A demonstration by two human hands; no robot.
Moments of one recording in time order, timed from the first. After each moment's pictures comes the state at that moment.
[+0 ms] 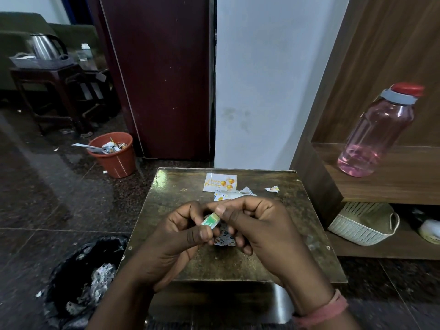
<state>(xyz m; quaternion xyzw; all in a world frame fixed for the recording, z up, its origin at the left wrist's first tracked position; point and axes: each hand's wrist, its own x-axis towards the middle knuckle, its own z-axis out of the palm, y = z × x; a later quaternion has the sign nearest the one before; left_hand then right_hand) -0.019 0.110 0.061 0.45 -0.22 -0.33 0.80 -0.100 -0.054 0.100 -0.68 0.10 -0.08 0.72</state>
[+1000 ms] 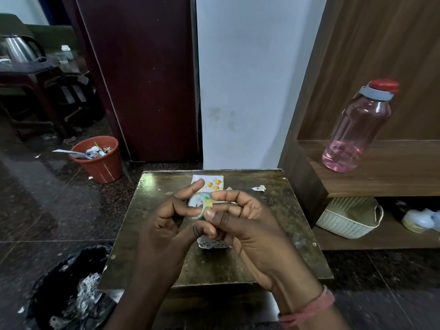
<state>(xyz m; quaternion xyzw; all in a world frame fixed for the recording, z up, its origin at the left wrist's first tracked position) -0.029 0.078 0.058 0.57 -0.27 -0.02 0.78 -0.094 -0.059 0.089 -0.51 0.09 -0.08 0.85</state>
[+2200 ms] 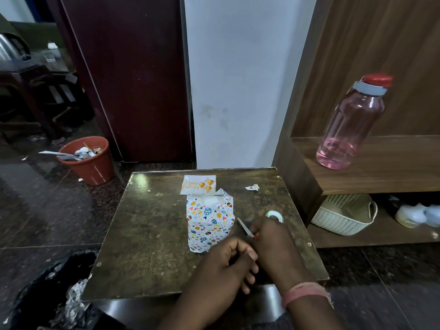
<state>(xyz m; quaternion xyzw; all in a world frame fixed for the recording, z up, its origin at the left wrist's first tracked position) -0.068 0.017 0.006 0.67 -0.21 -0.32 0.64 -0.092 -0.128 0.012 -0.91 0.30 -0.05 0.26</state>
